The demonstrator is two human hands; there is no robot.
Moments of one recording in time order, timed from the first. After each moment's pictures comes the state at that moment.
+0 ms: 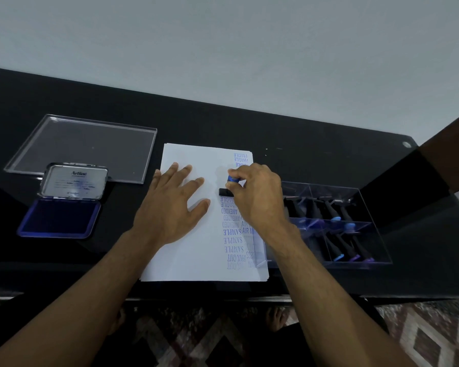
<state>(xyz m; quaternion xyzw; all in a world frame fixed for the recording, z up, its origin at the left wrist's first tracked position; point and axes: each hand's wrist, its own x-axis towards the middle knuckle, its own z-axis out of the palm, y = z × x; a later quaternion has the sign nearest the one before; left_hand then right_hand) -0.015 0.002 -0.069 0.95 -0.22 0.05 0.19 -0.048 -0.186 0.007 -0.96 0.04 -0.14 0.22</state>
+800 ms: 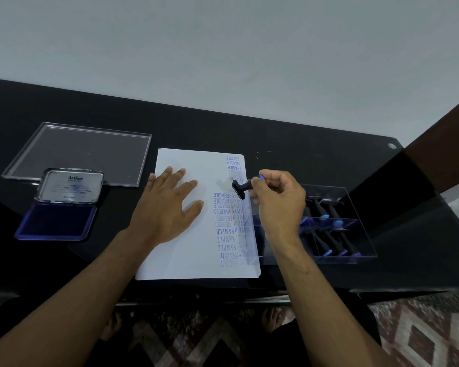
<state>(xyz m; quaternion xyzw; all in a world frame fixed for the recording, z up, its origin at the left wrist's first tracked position) -0.017 0.002 -0.062 0.96 -0.22 0.03 0.18 -0.087 -0.205 0.018 -0.73 0.23 -0.25 0.59</state>
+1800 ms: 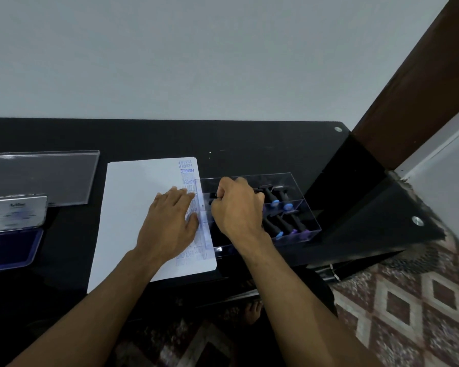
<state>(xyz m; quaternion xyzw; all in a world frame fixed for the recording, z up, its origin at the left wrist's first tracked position) -0.064 -0.090 -0.050 0.95 -0.26 0.02 0.18 -0.111 -0.237 0.022 -0.95 0.19 -0.13 0.19</state>
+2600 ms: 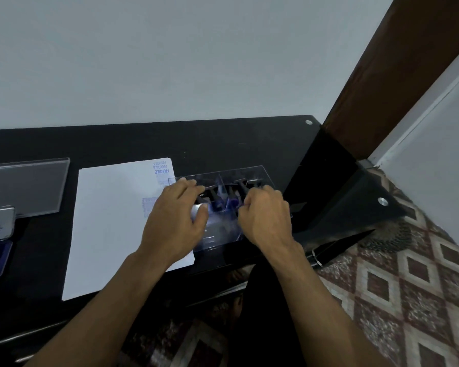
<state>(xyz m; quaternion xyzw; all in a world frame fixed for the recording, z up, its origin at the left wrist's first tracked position) -0.112 -0.136 0.003 0.89 -0.30 0.06 0.34 -0.186 -0.304 0.038 -0.95 0.25 -0.12 0.12</state>
